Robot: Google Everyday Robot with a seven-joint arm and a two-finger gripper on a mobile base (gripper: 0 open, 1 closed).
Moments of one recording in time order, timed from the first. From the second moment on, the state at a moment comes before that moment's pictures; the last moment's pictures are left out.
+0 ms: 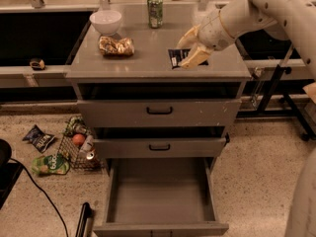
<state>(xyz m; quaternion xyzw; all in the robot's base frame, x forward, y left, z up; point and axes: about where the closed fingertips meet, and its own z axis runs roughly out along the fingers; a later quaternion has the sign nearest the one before) 0.683 -0.082 0.898 -0.72 0.58 0.10 0.38</state>
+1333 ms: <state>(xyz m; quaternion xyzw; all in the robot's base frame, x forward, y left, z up) 0.754 -0.128 0.889 -0.64 0.62 0.10 0.45</state>
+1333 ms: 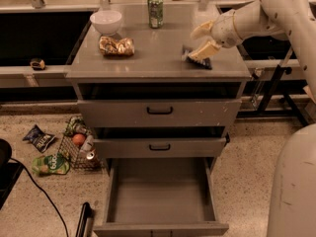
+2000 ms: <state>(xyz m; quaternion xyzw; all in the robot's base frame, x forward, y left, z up) 0.756 -0.138 0.893 -0.63 0.62 0.09 0.46</state>
